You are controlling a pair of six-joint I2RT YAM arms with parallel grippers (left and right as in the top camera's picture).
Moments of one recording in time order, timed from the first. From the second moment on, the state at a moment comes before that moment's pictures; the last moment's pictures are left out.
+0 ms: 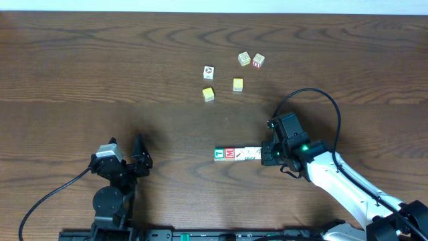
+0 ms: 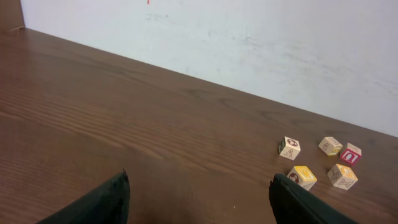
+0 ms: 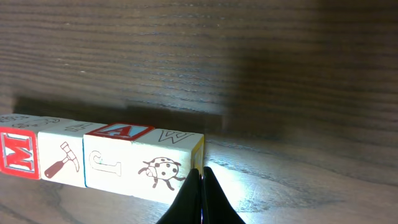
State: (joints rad) left arm -0.10 0.03 0.02 -0.11 -0.14 -0.30; right arm 0.44 1.40 0.65 -0.45 -0.10 0.42
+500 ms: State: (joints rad) left arm -0.10 0.03 0.02 -0.11 -0.14 -0.30; right arm 0.44 1.40 0.65 -0.48 -0.05 0.44
